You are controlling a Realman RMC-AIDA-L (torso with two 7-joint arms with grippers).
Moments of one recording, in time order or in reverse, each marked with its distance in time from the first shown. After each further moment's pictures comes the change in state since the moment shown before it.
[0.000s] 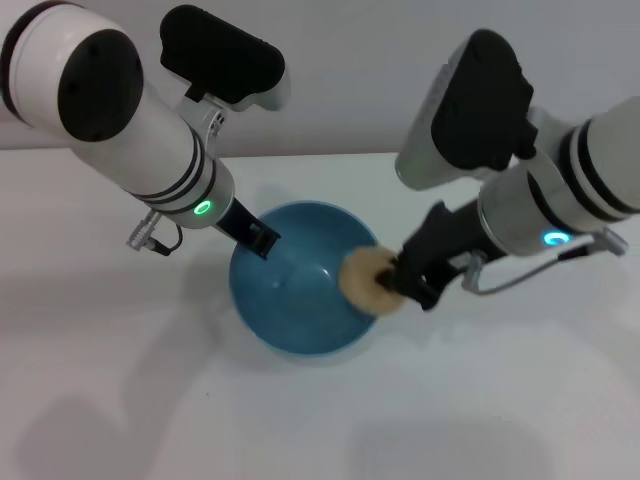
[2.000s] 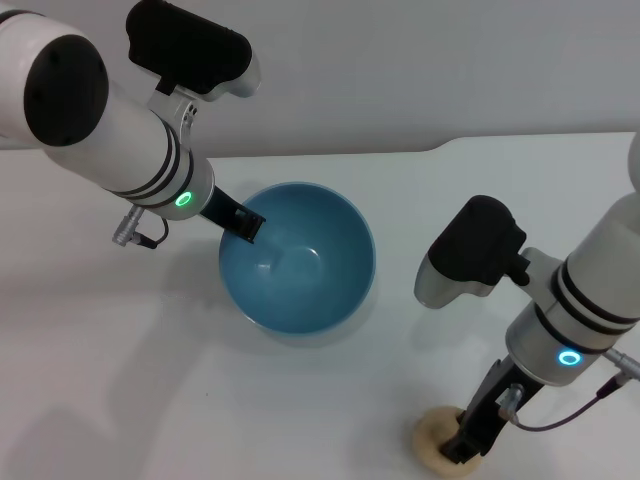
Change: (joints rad) left arm 0.037 0.003 -0.048 -0.002 0.007 0.062 0.004; right arm 0.050 0.002 -0.098 0.436 0.025 -0.039 0.127
